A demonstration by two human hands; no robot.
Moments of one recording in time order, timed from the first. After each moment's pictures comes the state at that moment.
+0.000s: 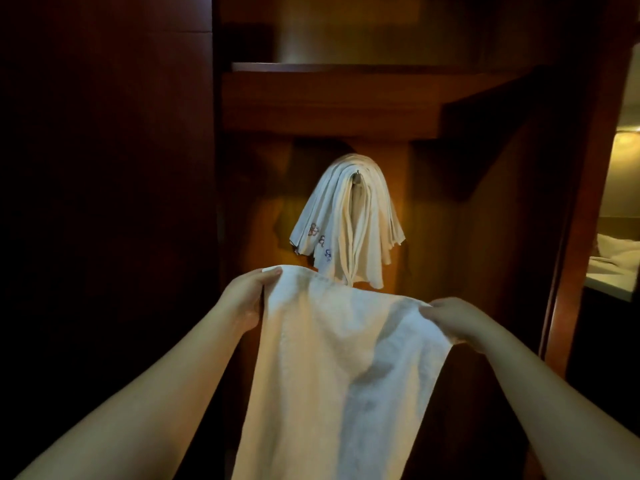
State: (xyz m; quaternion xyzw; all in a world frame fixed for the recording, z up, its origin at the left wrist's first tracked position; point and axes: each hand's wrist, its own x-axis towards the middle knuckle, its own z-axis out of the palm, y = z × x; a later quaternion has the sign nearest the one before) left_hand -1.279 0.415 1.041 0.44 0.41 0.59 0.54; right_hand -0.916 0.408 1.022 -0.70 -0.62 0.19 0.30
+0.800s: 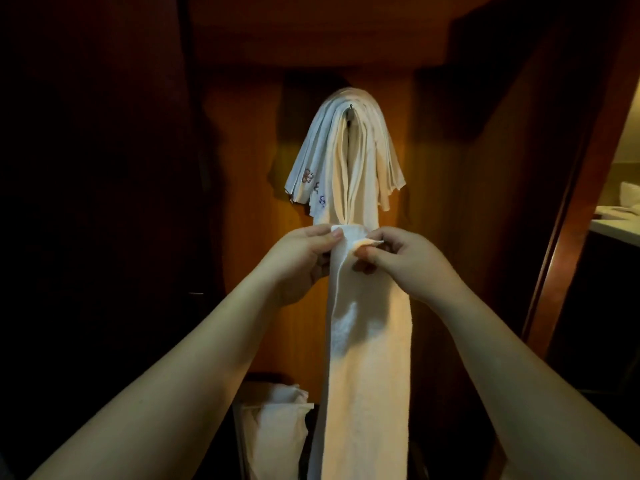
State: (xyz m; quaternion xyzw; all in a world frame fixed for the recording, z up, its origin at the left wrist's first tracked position) left_hand -1.181 0.348 1.034 0.60 0.30 0.49 0.56; right_hand -0.984 0.332 1.025 -0.40 -0.75 0.23 0.47
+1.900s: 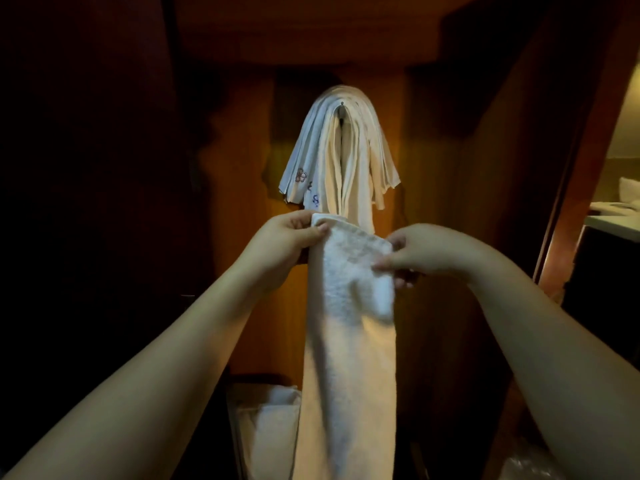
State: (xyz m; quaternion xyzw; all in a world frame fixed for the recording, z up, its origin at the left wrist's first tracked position) left_hand -1.182 0.344 1.050 0.66 0.32 0.51 0.45; right_hand -0.942 0.356 1.060 -0.53 -0.77 0.27 0.22
